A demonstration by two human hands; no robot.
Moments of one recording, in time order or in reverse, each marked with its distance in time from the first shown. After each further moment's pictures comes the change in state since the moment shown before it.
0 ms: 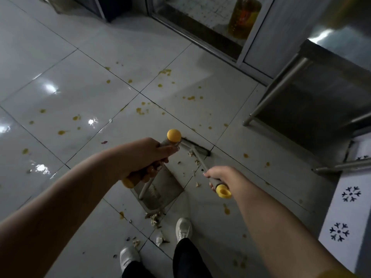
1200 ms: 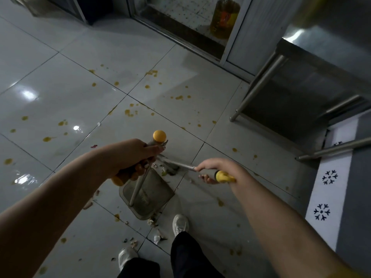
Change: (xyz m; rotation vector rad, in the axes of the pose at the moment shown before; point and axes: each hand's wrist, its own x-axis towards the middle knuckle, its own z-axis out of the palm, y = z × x) left_hand 0.000 -0.029 -0.015 0.009 -0.070 0.002; right_hand -0.022 0.002 0.002 0.141 -0.202 0.028
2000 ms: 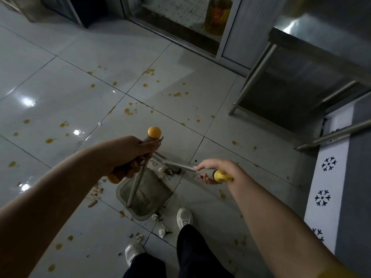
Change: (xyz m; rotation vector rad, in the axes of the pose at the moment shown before) left_hand -0.028 -0.023 0.014 0.010 0.037 -0.022; right_hand 0.006 0.043 0.023 0.075 -0.077 0.003
